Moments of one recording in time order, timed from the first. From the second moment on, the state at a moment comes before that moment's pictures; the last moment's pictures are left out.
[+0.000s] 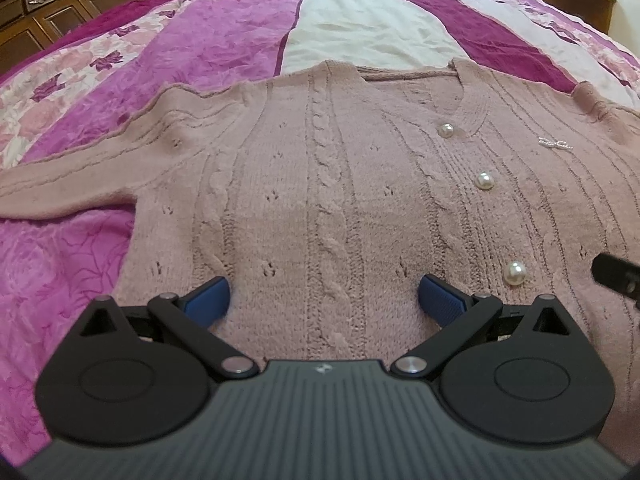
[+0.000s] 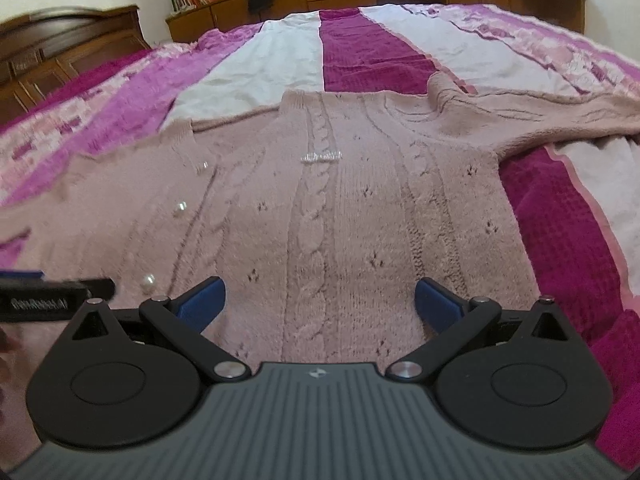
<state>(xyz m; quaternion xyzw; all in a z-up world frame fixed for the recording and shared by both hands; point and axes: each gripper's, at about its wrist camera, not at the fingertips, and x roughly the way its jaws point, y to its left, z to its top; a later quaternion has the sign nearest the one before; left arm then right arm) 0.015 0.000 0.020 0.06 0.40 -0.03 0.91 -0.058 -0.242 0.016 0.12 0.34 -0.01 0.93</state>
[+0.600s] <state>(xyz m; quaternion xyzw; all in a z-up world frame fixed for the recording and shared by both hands) 0.026 0.002 0.050 0.04 0.40 -0.03 0.92 -0.048 -0.357 0.067 0.19 0.29 -0.04 0.94</state>
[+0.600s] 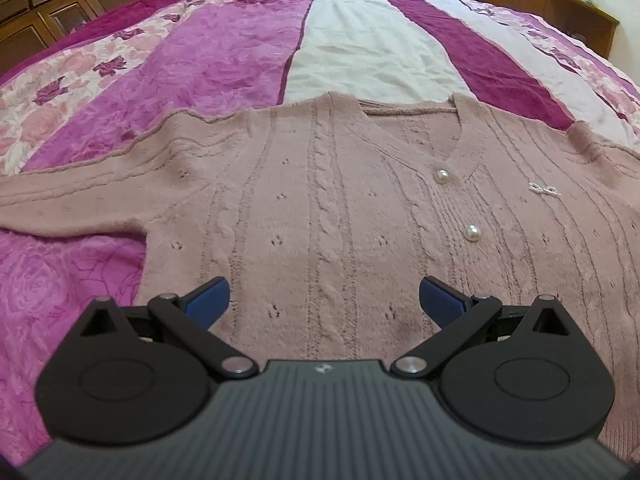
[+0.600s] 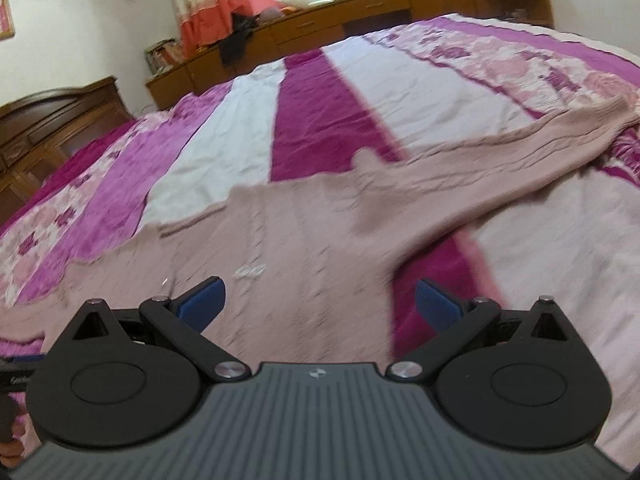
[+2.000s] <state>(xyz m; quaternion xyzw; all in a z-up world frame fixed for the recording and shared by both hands) 0.049 -0.013 0.032 0.05 0.44 0.03 0.90 0.062 -0.612 0.010 0.31 0.16 -0.19 0.92</state>
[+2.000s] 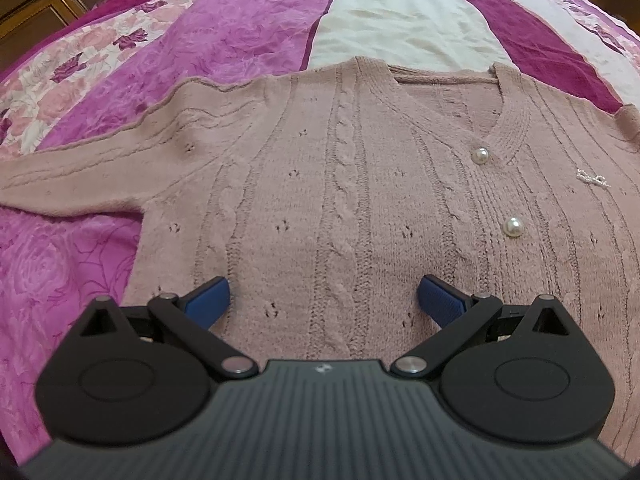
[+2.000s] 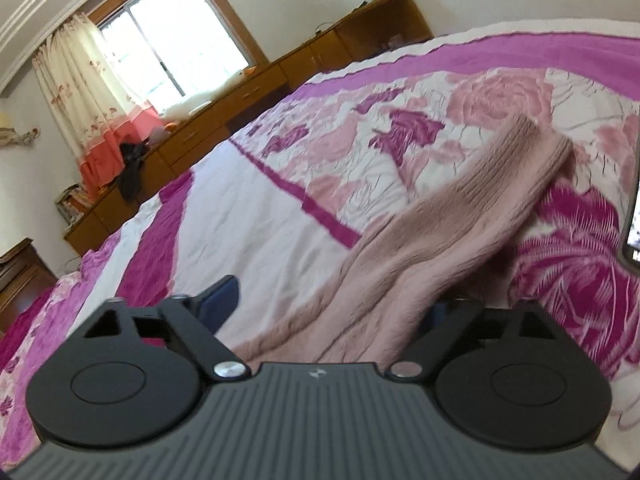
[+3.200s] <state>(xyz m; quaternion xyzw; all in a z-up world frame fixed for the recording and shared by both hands) 0.039 0.019 0.063 0.05 0.40 0.03 0.92 -0.016 -0.427 0.145 0.19 0.09 -0.10 0.97</state>
